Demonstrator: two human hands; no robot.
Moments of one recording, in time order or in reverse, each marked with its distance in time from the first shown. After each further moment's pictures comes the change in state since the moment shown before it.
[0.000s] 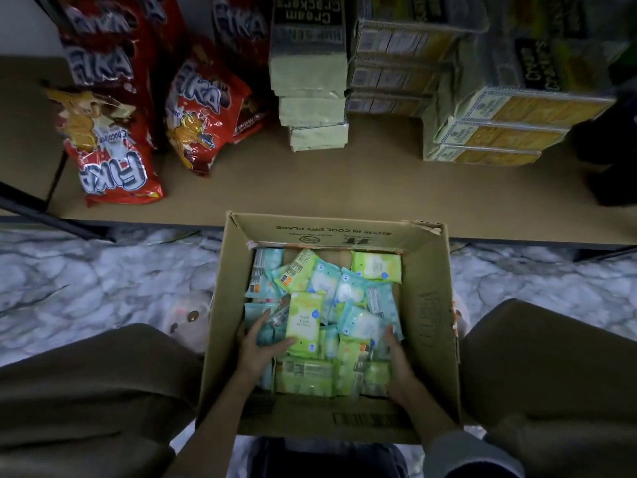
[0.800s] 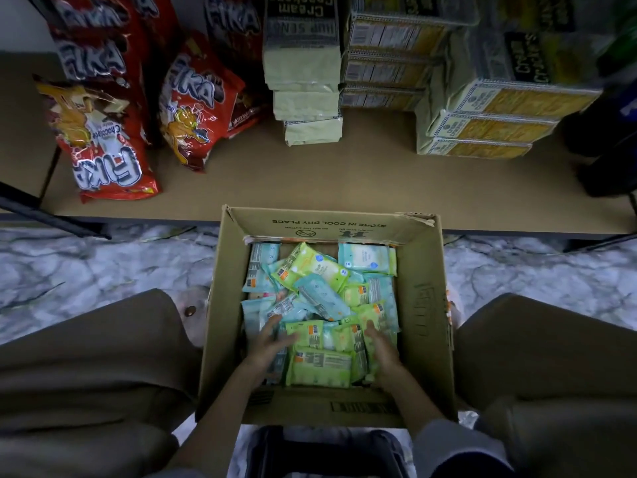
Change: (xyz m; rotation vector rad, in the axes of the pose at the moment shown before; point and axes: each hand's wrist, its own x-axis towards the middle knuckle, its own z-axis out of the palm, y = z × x) left_hand 0.001 -0.007 0.004 0.065 -0.217 -0.251; right_hand -0.078 -0.035 0.043 -0.463 0.079 -0.004
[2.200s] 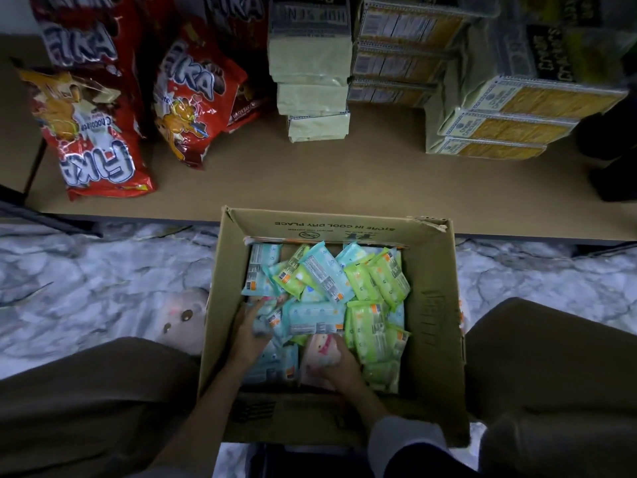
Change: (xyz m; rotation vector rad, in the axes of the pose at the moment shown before) left_hand 0.052 -0.010 -0.039 0.364 0.256 0.500; right_hand 0.015 0.034 0.062 -0.233 -0.215 -0.218
